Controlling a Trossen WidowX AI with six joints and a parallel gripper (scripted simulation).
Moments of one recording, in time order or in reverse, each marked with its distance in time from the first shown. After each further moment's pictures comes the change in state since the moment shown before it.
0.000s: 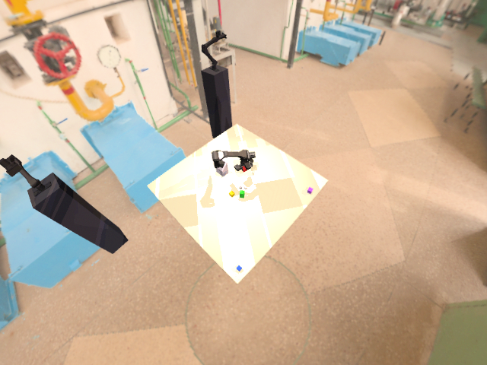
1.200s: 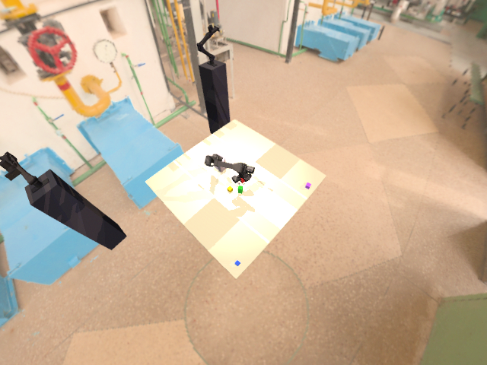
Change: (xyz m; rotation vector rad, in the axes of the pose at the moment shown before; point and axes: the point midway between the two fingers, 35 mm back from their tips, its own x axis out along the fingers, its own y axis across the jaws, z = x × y) arm -0.007 -0.108 0.147 0.003 0.004 0.014
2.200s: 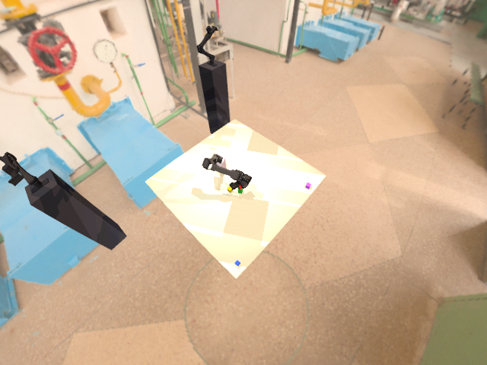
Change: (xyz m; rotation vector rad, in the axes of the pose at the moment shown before) arm 0.044 -0.042 0.019 0.013 -0.006 -0.020
